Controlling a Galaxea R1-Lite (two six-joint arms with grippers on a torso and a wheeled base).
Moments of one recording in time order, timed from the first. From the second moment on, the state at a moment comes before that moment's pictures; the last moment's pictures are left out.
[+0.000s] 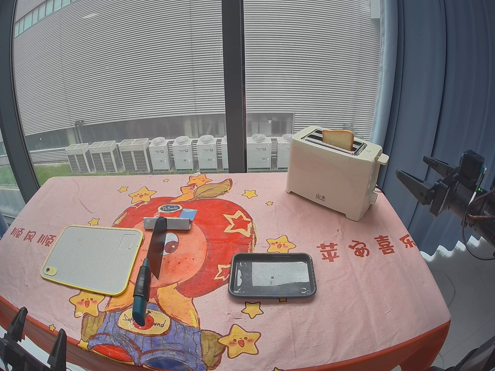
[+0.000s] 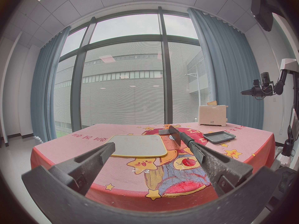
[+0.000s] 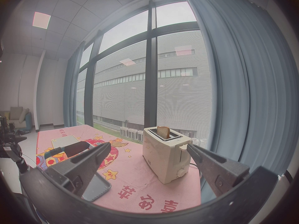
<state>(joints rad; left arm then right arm) -0.01 0.02 -0.02 0.00 -0.02 0.01 0.15 1.42 -0.49 -0.88 0.27 -0.01</state>
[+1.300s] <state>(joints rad) -0.01 0.02 -0.02 0.00 -0.02 0.01 0.13 1.66 -0.73 -0.83 0.26 -0.02</state>
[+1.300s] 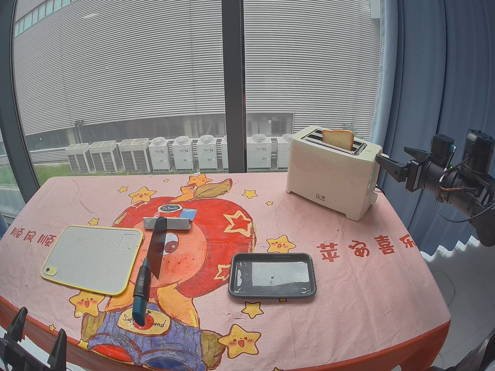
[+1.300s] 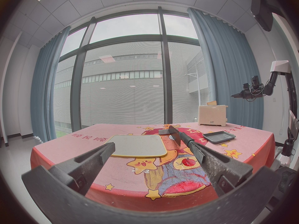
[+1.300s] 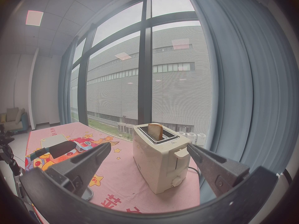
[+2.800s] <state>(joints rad) -0.01 0.02 -0.02 0.00 -0.02 0.01 0.13 1.92 -1.06 -0.74 0.27 -0.06</state>
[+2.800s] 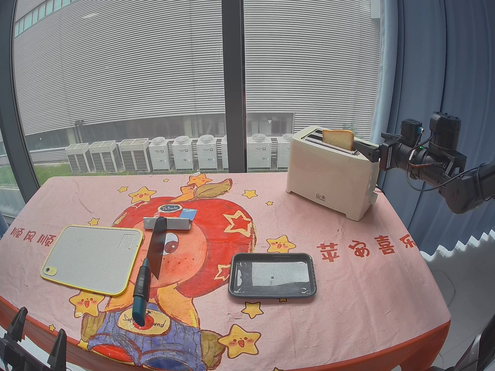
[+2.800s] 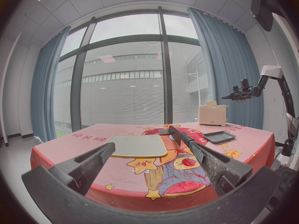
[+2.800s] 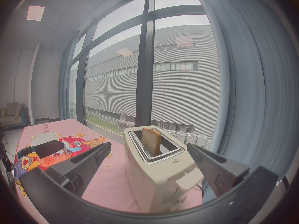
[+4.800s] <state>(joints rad) -0.01 0.02 -0.02 0.00 -0.02 0.01 0.15 2.17 -1.41 -0.65 0.27 -0.07</state>
